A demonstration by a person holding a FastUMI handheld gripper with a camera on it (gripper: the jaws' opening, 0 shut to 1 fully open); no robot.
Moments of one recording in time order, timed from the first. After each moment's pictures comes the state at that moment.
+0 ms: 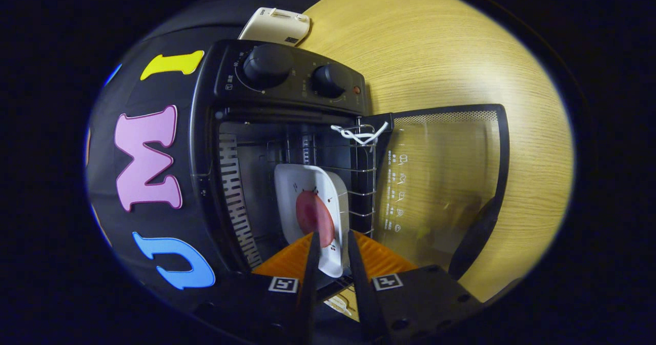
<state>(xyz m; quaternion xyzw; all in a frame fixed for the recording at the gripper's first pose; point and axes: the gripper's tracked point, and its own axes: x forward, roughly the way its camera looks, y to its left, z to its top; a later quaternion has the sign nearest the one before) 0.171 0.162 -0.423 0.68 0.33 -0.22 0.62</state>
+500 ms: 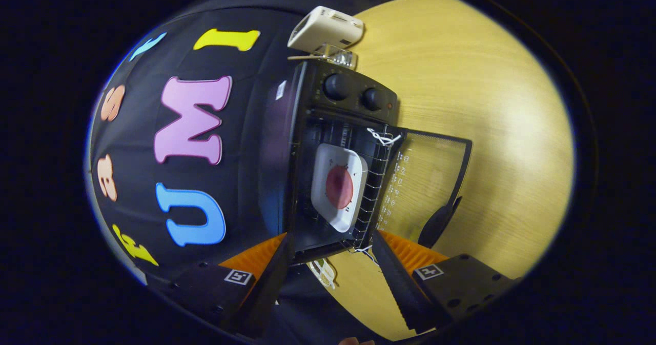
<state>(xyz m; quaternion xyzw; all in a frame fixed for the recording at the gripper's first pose) 0.104 0.155 -0.328 0.60 0.33 -0.08 0.72</state>
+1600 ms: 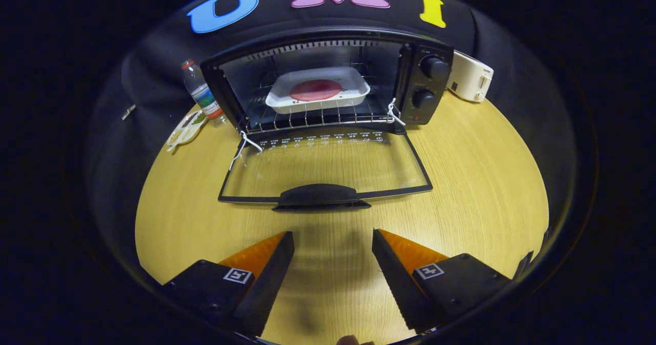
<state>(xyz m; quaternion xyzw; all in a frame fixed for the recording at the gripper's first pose) 0.007 0.150 -0.476 0.04 0.49 0.04 0.87</state>
